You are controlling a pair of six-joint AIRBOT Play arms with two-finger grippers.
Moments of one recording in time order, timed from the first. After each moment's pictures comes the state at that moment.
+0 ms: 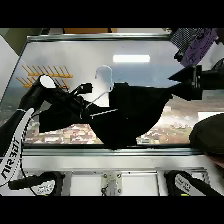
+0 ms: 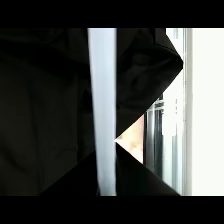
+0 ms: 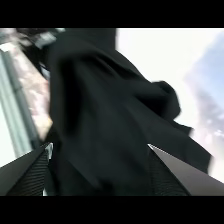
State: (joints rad) left arm -0.16 -1.42 1.23 0.89 -1.52 -0.20; right arm -0.35 -1.17 1.39 -0.47 1.65 0.44
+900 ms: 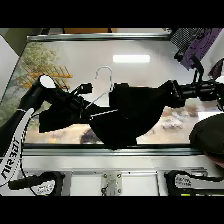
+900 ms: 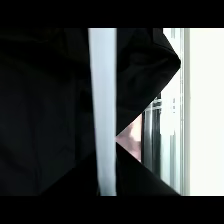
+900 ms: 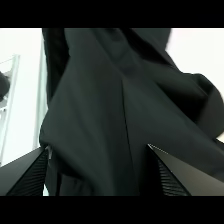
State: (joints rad) left arm -0.16 -1.42 1.23 0.89 -1.53 -0.20; right arm -0.29 -1.47 1.25 -0.31 1.74 0.04
